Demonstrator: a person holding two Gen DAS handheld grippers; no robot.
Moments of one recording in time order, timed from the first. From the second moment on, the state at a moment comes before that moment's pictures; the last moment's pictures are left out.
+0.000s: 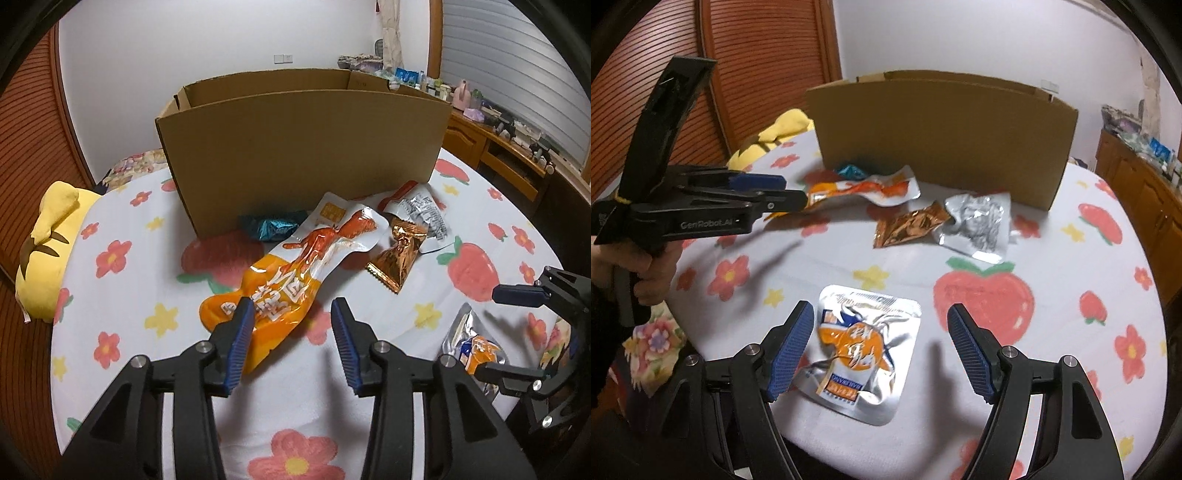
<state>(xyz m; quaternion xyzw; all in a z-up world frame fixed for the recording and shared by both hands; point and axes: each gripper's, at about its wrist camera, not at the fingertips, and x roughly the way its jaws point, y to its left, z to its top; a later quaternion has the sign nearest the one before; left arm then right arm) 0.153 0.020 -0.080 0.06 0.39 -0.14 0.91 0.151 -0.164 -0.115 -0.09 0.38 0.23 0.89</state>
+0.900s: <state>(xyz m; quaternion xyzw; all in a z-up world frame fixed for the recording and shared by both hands) 0.201 0.007 -0.082 0.10 0.40 -0.20 0.89 0.145 -0.159 -0.135 -0.13 0.37 0.22 0.89</state>
